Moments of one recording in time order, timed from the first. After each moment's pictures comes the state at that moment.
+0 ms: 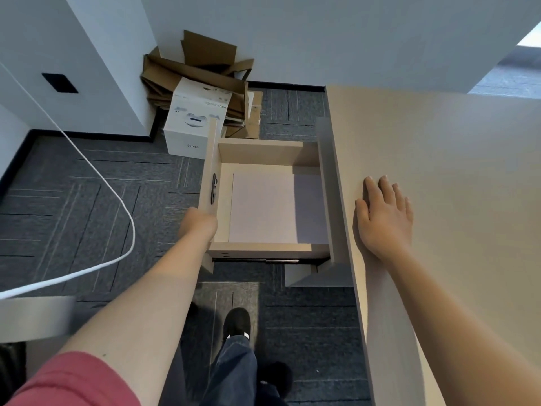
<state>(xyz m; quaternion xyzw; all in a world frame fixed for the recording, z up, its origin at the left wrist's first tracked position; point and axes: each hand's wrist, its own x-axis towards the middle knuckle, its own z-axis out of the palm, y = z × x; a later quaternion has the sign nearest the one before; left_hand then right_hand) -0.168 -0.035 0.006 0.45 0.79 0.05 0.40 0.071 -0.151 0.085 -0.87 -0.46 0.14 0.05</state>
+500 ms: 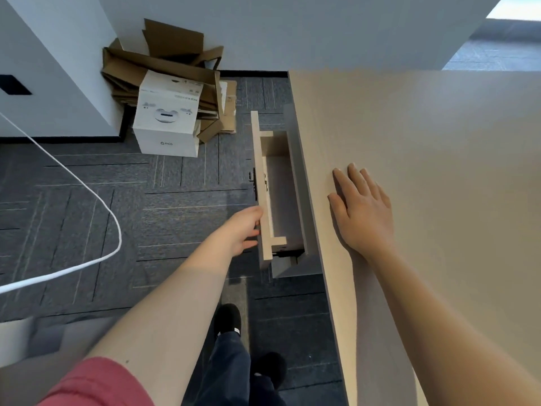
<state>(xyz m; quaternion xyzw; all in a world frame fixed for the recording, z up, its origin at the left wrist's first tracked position) -0.073 -0.069 0.006 0.38 0.58 0.03 0.72 0.087 -0.165 0.083 -0.85 -0.51 0.14 0.05</state>
